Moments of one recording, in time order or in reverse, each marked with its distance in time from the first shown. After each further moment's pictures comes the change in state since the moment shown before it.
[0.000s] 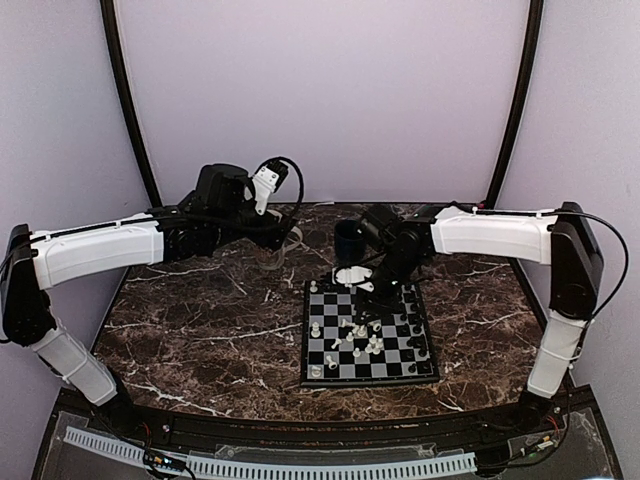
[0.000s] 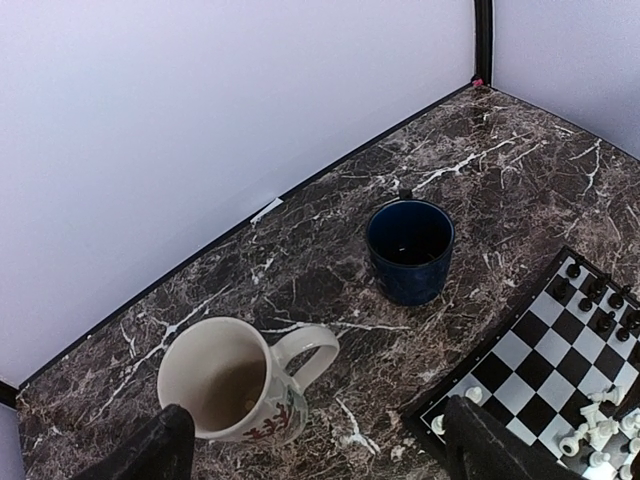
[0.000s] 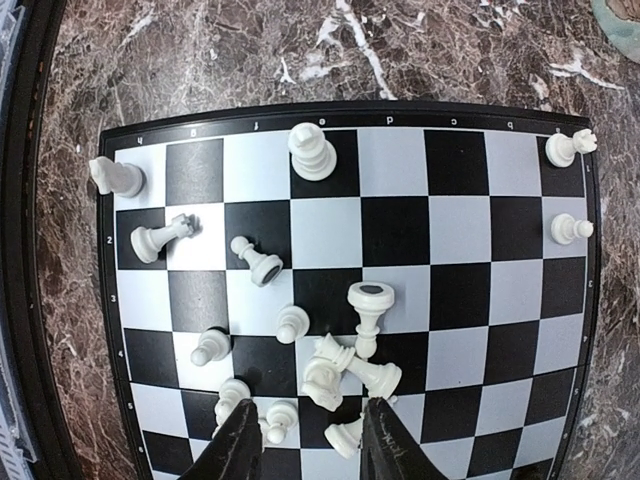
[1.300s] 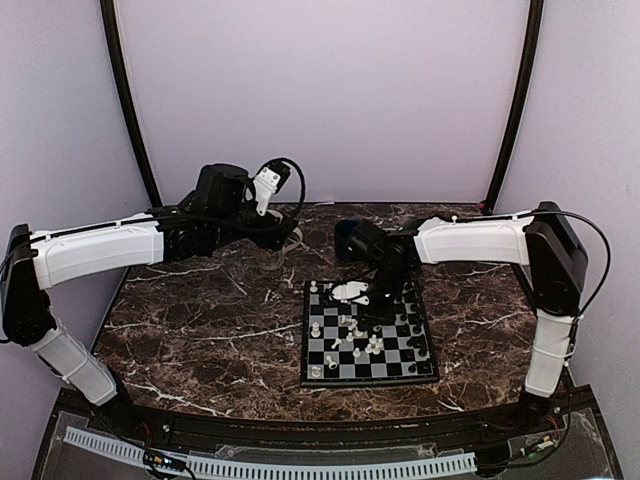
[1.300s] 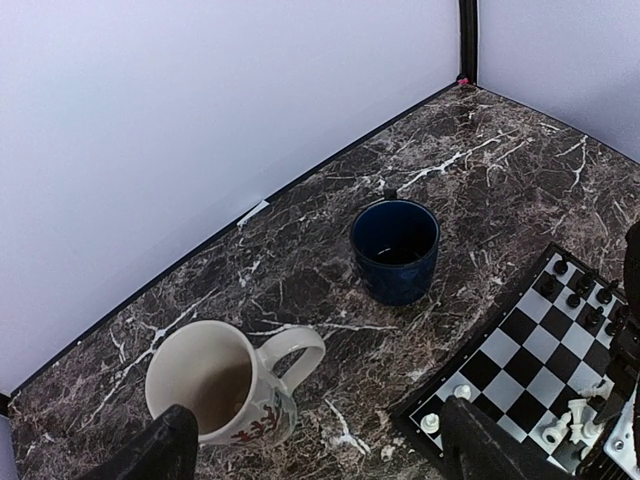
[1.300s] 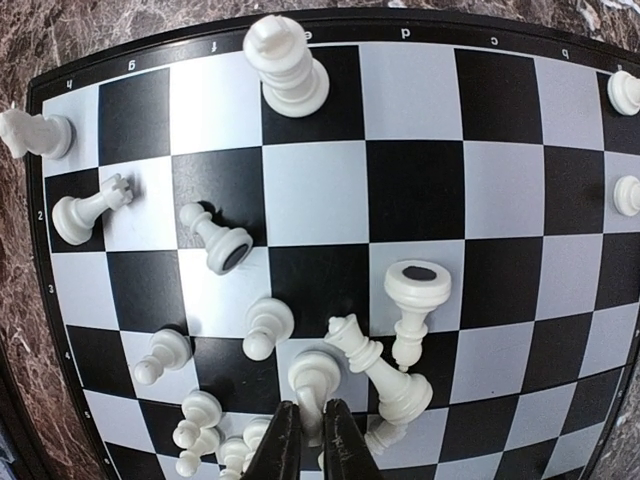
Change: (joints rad) left arm 0.000 0.000 0.000 -0.001 0.035 0.005; right arm 0.036 0.095 -0.009 0.006 0.104 0.004
